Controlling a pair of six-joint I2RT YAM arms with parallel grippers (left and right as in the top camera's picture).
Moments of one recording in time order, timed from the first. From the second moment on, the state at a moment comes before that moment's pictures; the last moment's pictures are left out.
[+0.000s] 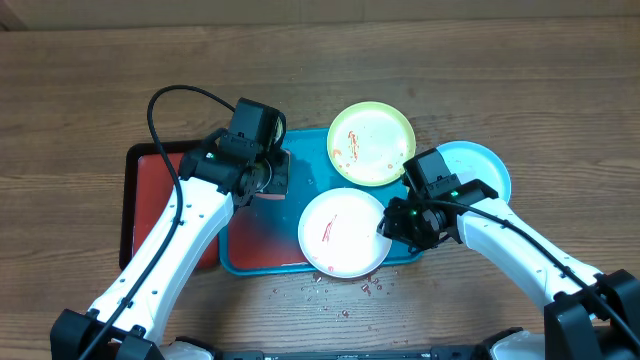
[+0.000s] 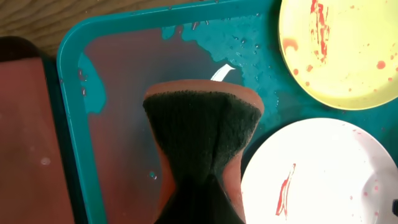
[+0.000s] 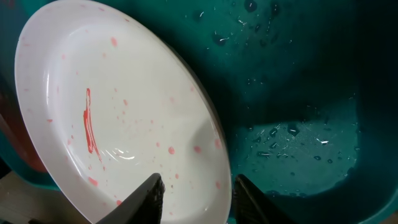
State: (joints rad) left arm -0.36 1.49 1.19 -0.84 -0.03 -0.28; right arm 0.41 1.52 0.84 -0.67 -0.34 0.68
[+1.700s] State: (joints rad) left arm -0.36 1.49 1.19 -0.81 -0.03 -0.28; right arm 0.67 1.82 1.05 -0.44 -0.20 0.89
